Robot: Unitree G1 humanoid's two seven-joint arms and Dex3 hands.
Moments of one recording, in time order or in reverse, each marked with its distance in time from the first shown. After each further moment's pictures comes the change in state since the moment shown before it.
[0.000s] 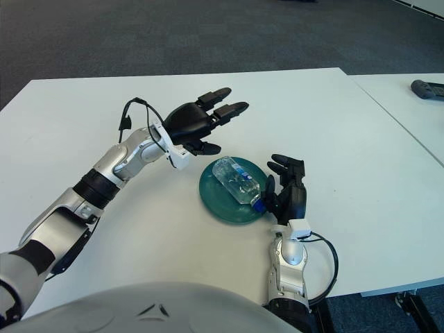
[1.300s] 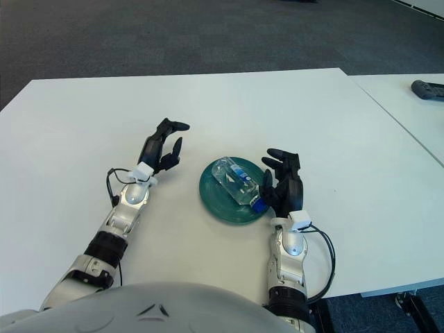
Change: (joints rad) left arm 0.486 -0.277 0.302 0.092 -0.622 0.020 0.146; right arm -0.078 0.001 -0.052 0.061 0.049 0.011 0.128
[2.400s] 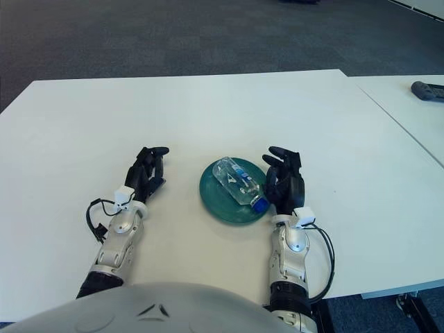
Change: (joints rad) left arm 0.240 -0.064 0.022 -0.204 -0.121 0.168 0.034; right arm -0.014 -0.019 -0.015 0.012 0.082 0.055 0.053
